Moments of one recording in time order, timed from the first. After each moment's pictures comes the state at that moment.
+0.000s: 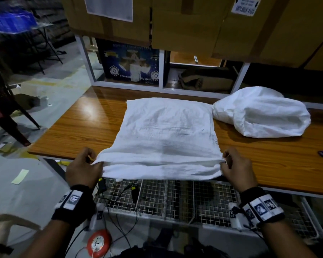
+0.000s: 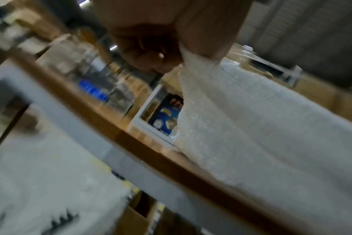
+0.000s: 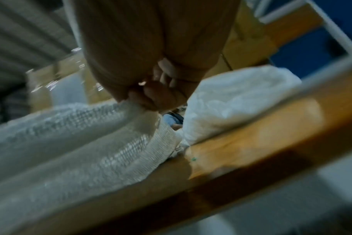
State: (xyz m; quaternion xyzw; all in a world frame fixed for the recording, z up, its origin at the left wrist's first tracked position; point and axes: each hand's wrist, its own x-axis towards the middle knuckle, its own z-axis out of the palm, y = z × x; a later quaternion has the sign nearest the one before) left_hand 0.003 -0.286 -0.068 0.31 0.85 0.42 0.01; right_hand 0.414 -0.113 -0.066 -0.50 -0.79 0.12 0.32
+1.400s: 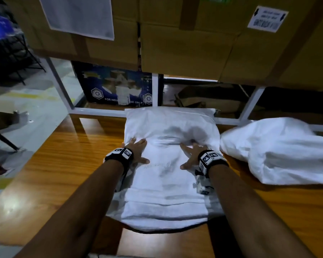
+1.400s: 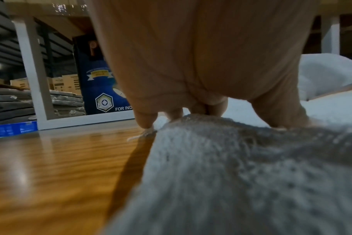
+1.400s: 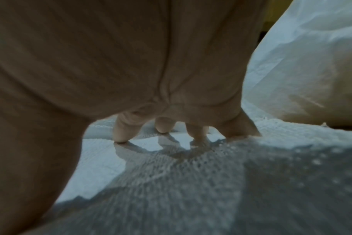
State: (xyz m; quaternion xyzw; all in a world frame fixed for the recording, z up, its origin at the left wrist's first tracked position) left_hand -0.057 0.113 -0.096 0.68 0.70 -0.13 0.18; right_hand 0.220 0.196 -0.093 -0.51 -0.81 0.17 -0.23
